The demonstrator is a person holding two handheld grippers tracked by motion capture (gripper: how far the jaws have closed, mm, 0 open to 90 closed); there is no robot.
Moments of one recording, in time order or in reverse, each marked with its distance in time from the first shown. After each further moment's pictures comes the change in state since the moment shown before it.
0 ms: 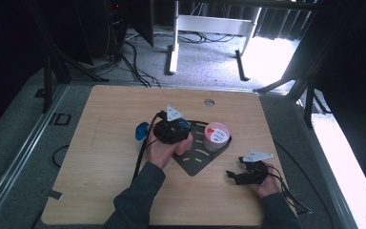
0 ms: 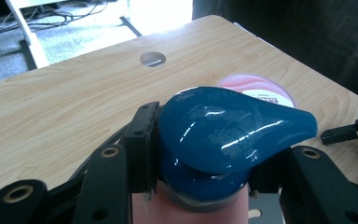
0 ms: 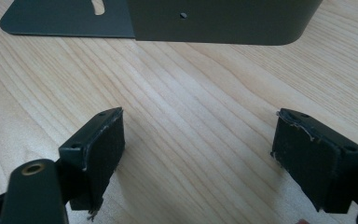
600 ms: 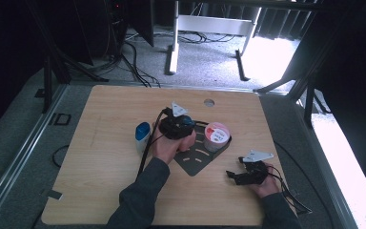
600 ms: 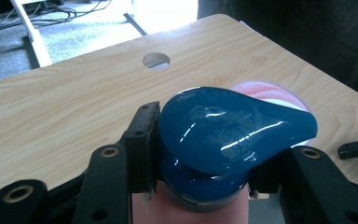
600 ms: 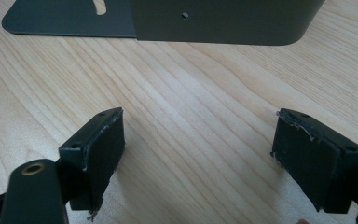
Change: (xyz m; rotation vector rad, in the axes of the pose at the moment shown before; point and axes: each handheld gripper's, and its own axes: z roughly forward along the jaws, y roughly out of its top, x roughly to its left) left arm 0.001 0.007 0.026 0.012 0.020 -0.010; right arm 0.000 0.000 0.000 0.001 0.004 -0.004
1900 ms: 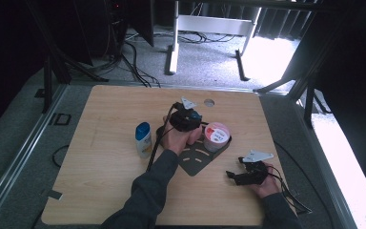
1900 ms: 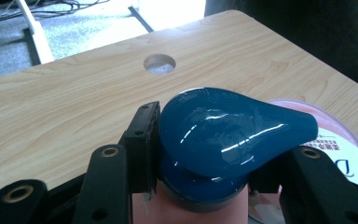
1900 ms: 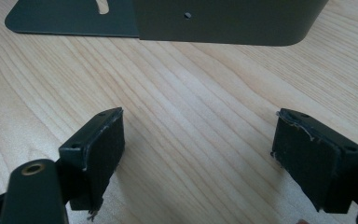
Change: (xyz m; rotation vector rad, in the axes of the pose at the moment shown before) left arm 0.003 0.011 0.055 0.027 0.022 -0.022; right arm 0.000 0.000 0.000 0.001 0.006 -0.003
